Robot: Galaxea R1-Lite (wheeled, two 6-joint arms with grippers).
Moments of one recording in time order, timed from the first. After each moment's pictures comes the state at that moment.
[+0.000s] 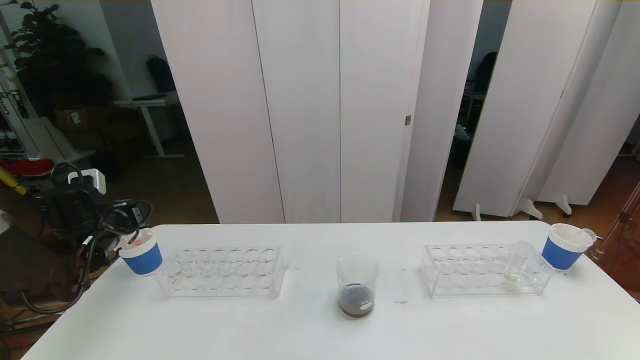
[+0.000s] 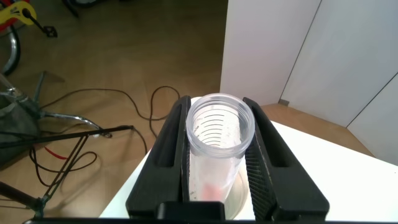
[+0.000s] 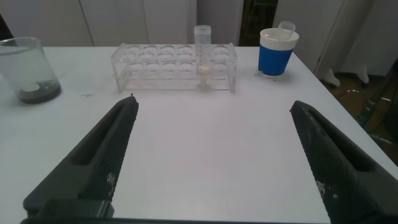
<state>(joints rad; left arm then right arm) 0.25 2.05 -0.80 -1.10 0.22 -0.02 0.00 0.00 0.00 0.00 -0.01 0.03</state>
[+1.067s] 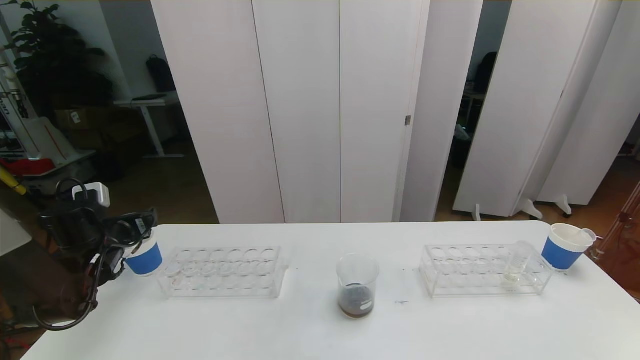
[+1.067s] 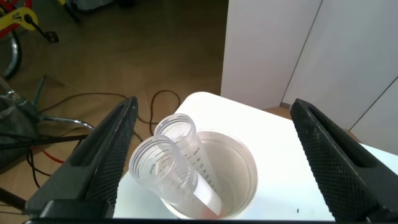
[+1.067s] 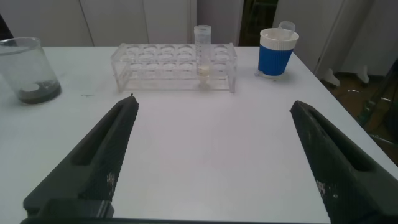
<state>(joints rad) 0.25 2.12 -0.71 -1.29 0.21 -0.01 0.00 0.00 0.00 0.00 -0.01 0.03</state>
